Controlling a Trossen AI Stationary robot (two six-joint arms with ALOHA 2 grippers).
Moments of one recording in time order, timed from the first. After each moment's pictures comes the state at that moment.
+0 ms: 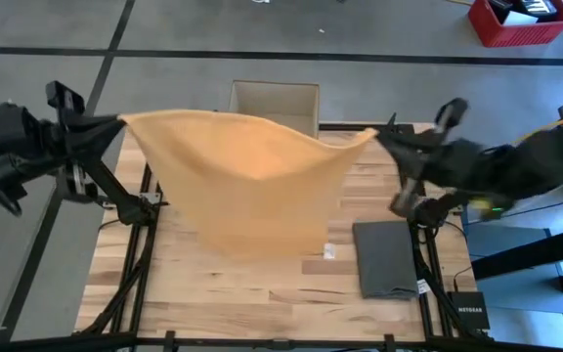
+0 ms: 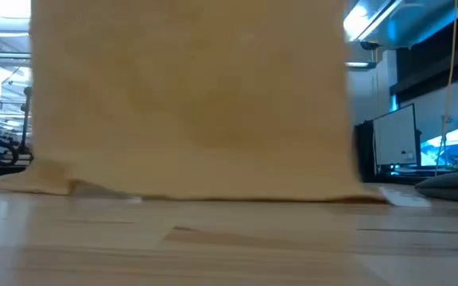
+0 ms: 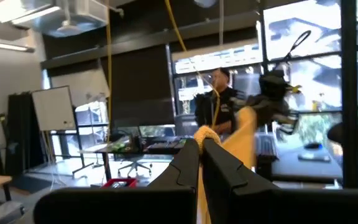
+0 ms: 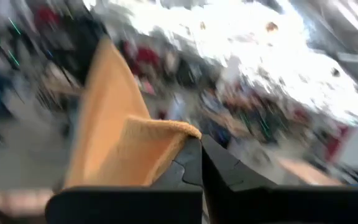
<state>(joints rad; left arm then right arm) -1.04 1.19 1.88 0.25 -1.29 0.98 0.68 1.56 2.36 -0.50 1.10 -0.60</state>
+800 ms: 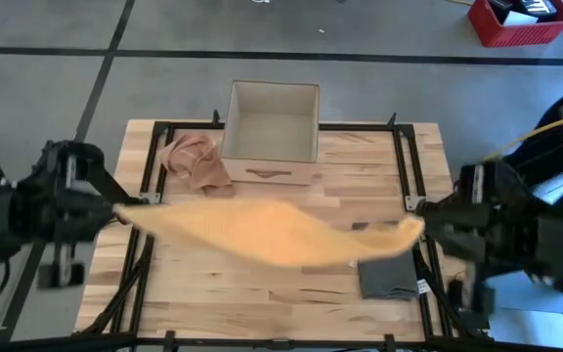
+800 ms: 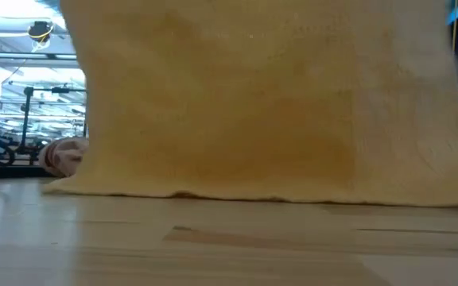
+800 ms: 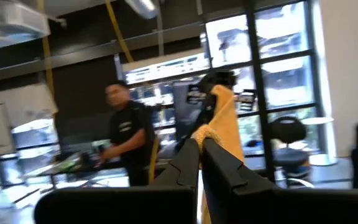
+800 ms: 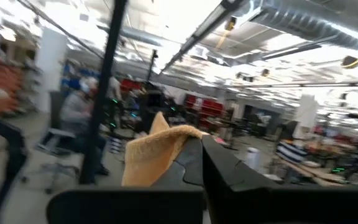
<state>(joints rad) -1.22 1.37 1.89 0.33 -1.24 0.95 1.03 1.66 2.36 -0.06 1.04 -0.79</state>
